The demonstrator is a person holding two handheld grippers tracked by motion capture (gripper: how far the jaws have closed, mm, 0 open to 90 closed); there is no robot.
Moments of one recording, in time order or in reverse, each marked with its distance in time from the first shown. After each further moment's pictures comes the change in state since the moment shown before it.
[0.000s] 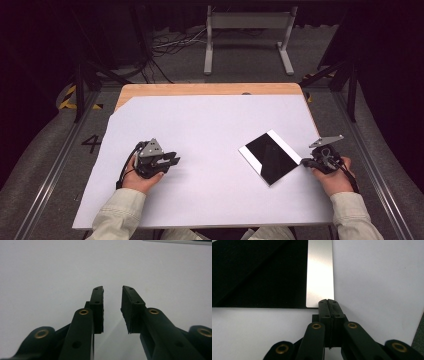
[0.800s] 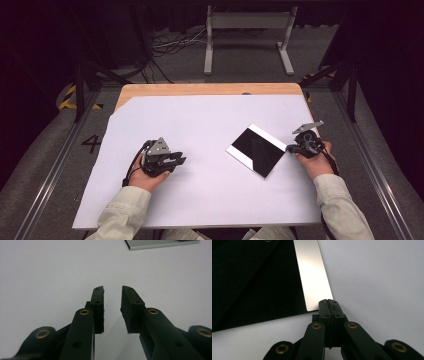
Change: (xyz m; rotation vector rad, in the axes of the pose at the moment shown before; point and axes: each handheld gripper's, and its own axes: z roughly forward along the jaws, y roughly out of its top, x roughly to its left) left arm -0.003 0.007 0.015 0.014 -0.032 0.012; right arm 0.001 0.052 0.036 -0.036 0.020 -0.057
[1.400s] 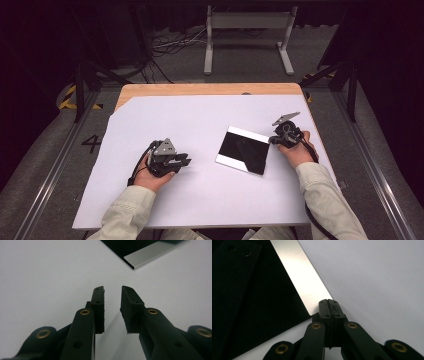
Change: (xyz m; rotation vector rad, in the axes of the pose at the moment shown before) left arm -0.005 0.005 0.013 0.019 -0.031 0.015; right arm 0.018 0.048 0.032 -0.006 0.026 -0.087
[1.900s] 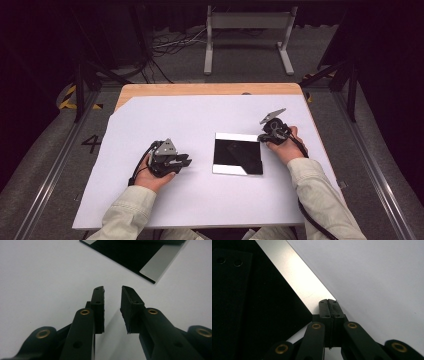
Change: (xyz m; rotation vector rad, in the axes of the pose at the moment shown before) left arm 0.000 -0.001 0.001 0.004 -0.008 -0.002; right arm 0.016 0.026 0.015 0.006 0.055 -0.084
